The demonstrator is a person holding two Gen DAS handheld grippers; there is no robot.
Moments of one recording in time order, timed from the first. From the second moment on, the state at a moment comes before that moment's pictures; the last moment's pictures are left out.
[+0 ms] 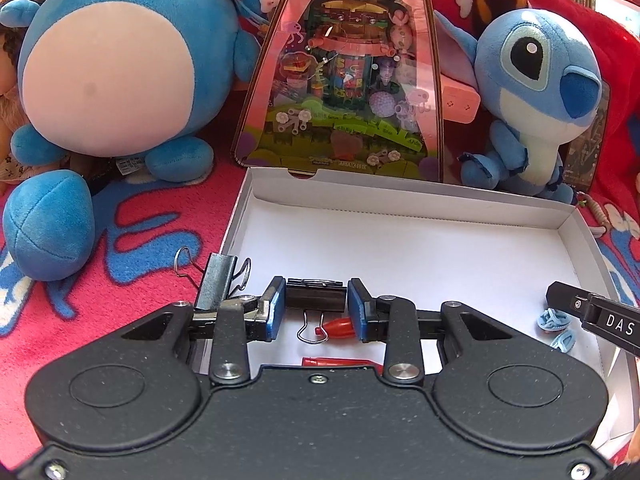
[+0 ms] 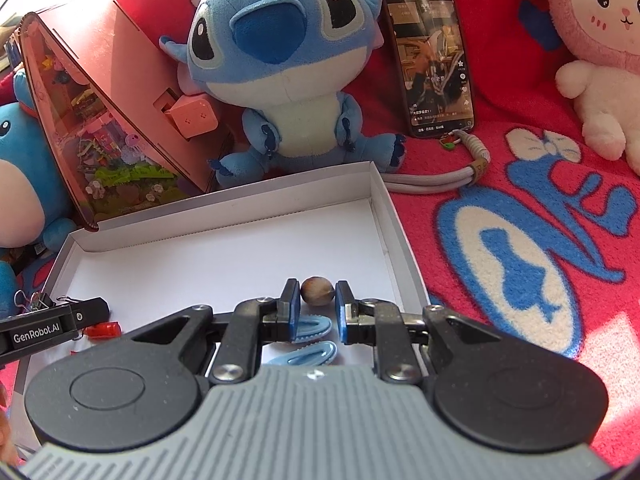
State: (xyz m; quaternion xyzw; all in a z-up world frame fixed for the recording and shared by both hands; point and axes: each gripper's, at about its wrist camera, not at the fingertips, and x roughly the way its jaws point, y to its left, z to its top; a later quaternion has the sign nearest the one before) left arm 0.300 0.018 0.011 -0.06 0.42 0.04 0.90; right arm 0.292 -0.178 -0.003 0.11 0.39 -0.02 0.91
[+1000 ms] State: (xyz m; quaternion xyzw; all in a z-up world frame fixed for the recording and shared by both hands) left arm 0.200 0.010 0.049 -0.03 0.35 -0.02 0.93; right arm 0.212 -0.158 0.031 0.02 0.31 0.03 0.95
